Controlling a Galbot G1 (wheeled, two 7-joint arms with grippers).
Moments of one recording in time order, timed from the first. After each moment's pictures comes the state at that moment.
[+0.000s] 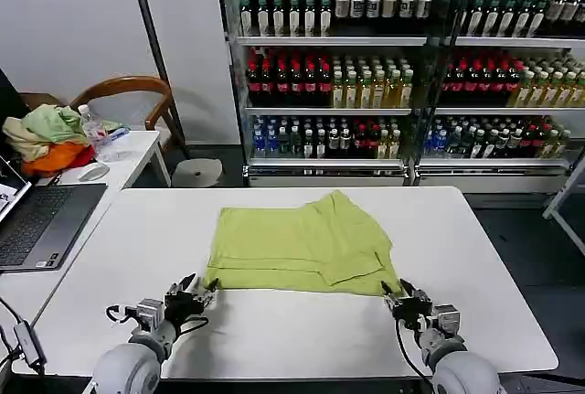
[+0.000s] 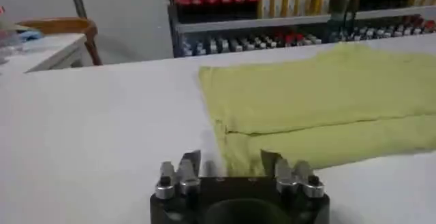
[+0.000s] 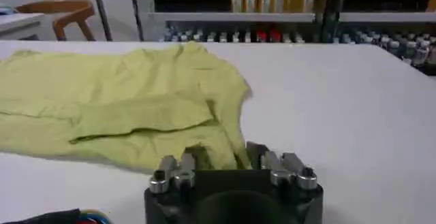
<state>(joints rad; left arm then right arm) 1.29 -1.06 -0.39 -1.85 -0.45 0.45 -0.06 -1.31 1.03 0.33 1.89 0.58 -0.41 0.20</state>
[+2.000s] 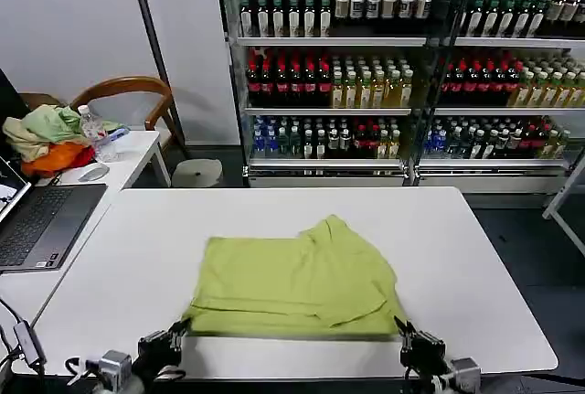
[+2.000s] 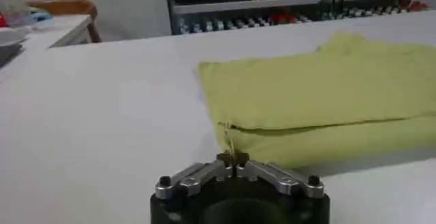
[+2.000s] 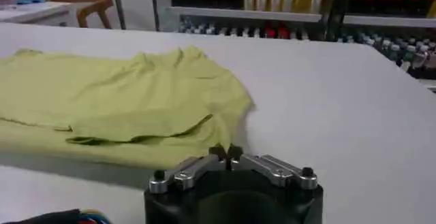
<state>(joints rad) 1.71 -1.04 -0.61 -2.13 -0.43 0.45 0.00 -1.72 1.03 0.45 2.18 0.43 -0.36 0.18</state>
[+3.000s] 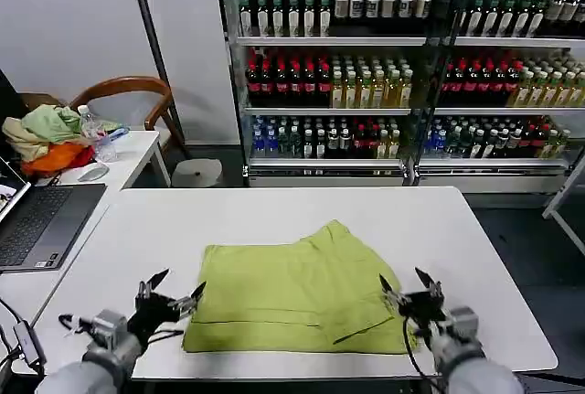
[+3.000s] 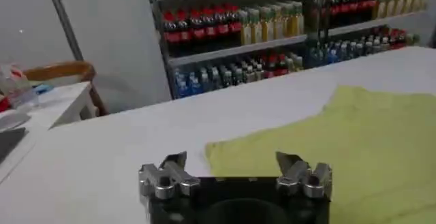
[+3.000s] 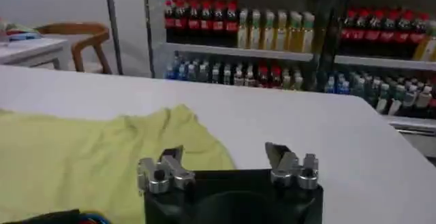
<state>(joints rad) 1.44 -0.95 -0.56 -2.08 -0.46 0.46 0.02 -1.22 1.03 0.32 2.01 0.55 -0.50 0.26</state>
